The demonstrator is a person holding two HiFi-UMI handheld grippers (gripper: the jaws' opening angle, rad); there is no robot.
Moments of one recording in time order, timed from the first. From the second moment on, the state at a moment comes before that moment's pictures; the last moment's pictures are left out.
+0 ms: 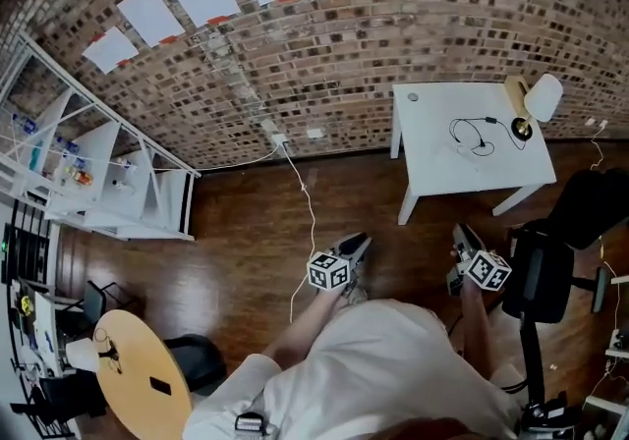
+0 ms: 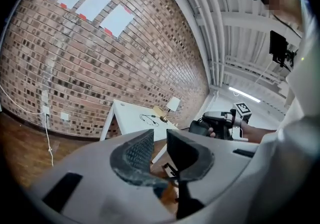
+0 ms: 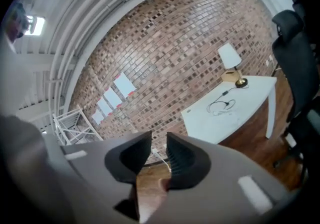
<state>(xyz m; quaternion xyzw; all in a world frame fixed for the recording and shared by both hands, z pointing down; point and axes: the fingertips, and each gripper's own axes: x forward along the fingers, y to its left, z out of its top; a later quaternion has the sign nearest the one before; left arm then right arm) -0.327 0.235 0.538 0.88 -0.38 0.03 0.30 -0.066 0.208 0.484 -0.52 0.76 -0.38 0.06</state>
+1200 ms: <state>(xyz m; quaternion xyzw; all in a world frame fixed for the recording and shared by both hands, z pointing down) -0.068 0.316 0.535 0.90 -0.31 0.05 0.30 0.162 0.335 0.536 -0.56 0.75 -0.34 -0.13</state>
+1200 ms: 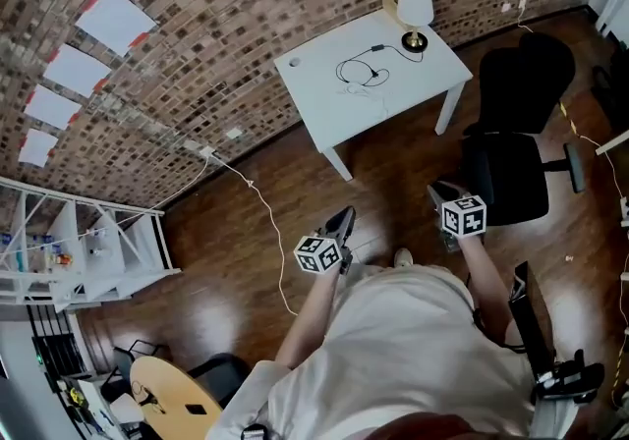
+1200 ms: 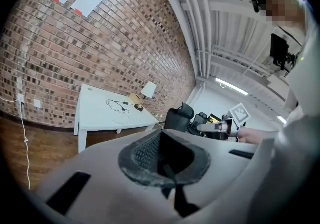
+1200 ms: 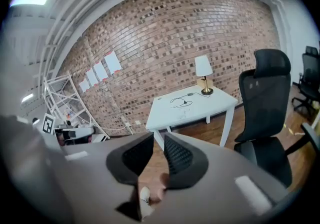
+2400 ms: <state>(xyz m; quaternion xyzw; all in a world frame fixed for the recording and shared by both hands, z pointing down) -0.112 0.306 0.585 0.87 -0.33 0.14 0.33 0.060 0.289 0.606 -0.49 0.78 -0.32 -0.21</state>
